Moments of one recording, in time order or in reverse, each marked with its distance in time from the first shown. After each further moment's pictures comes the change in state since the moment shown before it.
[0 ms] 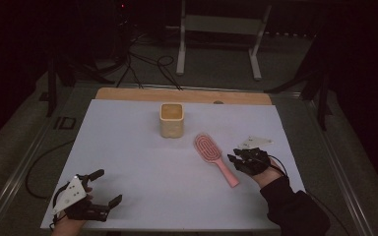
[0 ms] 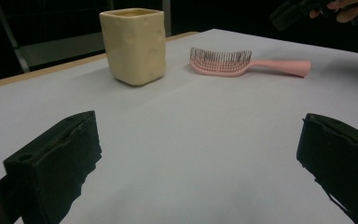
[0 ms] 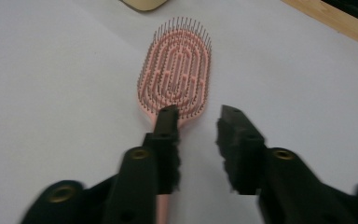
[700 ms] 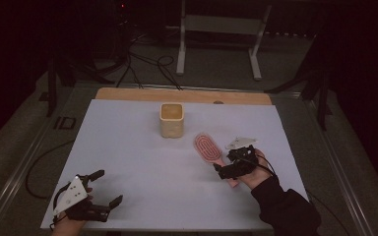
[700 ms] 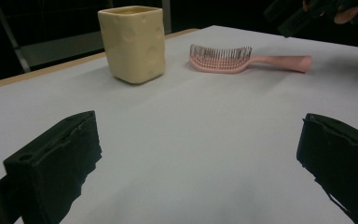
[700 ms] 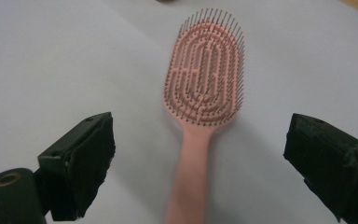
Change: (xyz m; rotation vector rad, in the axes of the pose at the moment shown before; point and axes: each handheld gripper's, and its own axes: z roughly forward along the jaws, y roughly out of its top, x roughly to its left) left arm -0.001 0.000 0.000 0.012 0.002 0.014; right arm 0.021 0.011 0.020 0.069 0.008 -0.012
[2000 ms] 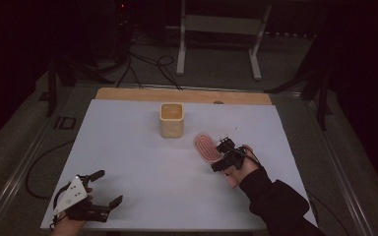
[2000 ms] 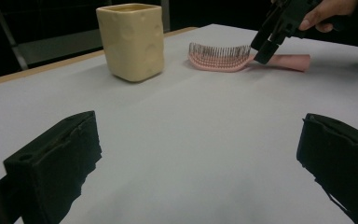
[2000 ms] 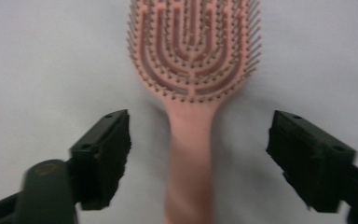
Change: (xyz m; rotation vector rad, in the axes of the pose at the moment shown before) left arm 0.000 0.000 0.000 0.002 -0.006 -0.005; right arm -0.009 0.013 0.055 0.363 -0.011 0.151
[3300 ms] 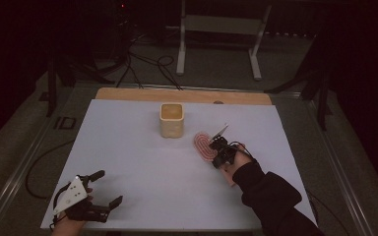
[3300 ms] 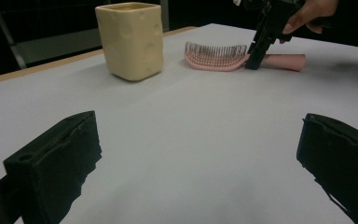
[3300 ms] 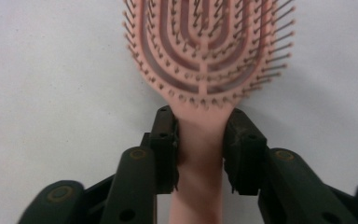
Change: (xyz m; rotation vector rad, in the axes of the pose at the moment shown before) left arm 0.001 -0.001 0.000 0.005 -0.005 -0.004; right arm 0.006 0.020 0.016 0.152 0.008 -0.005
